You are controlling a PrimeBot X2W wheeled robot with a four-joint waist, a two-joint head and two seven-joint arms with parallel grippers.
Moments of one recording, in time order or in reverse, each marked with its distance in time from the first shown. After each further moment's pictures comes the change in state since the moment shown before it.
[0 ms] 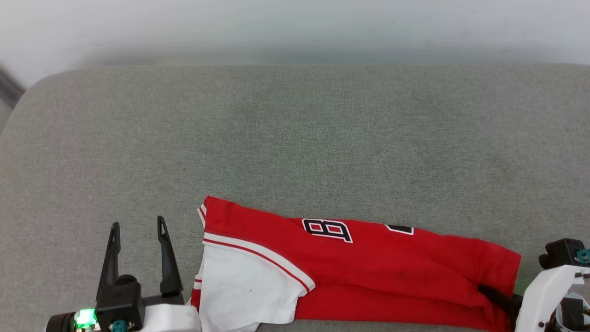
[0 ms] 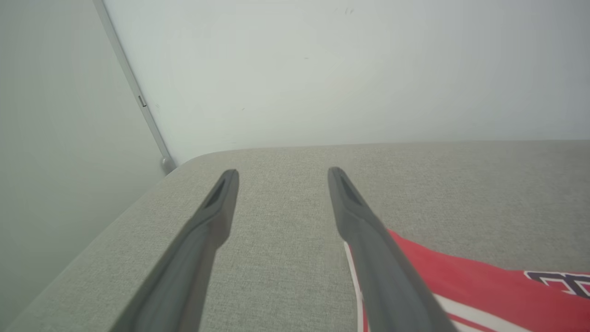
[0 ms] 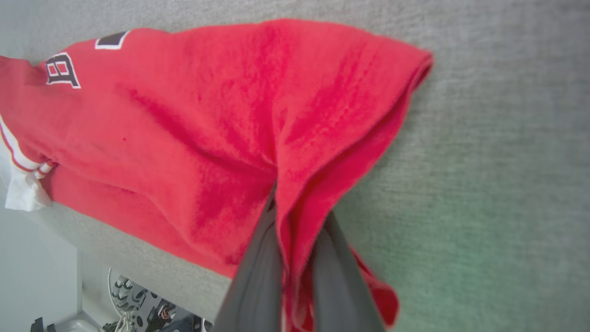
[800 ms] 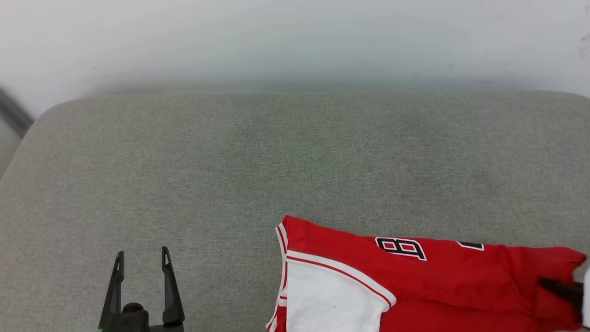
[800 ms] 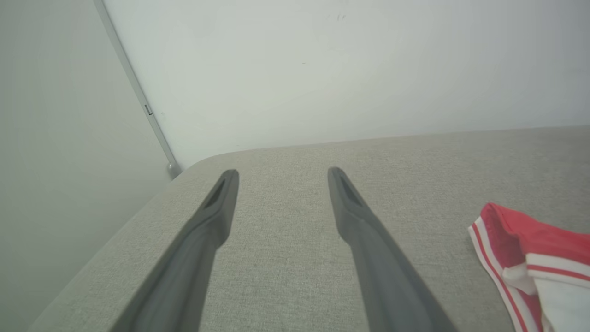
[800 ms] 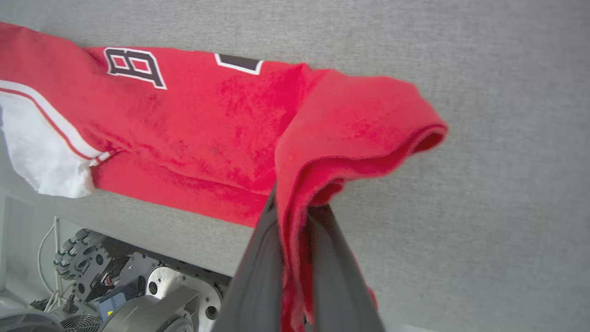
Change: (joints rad) left arm 0.129 -0.127 0.127 0.006 0.166 -0.144 -0.001; right arm -0.005 -0.251 -0.060 -0.112 0.018 0.000 0.210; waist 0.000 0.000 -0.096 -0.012
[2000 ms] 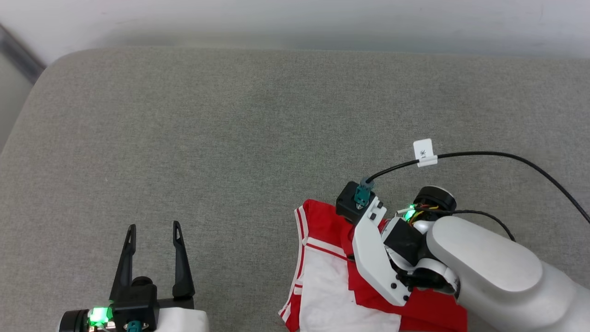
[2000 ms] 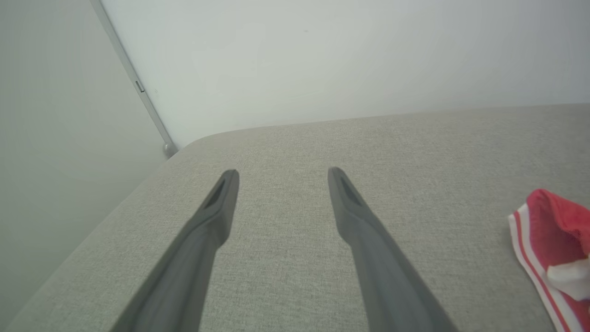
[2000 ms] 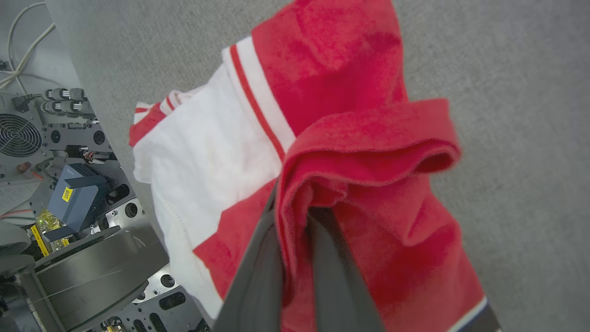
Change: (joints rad) left arm -0.096 -0.046 0.020 0.042 0.026 -0.071 0.000; right arm -0.696 0.372 0.869 0.052 -0.177 0.000 0.074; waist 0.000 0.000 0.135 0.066
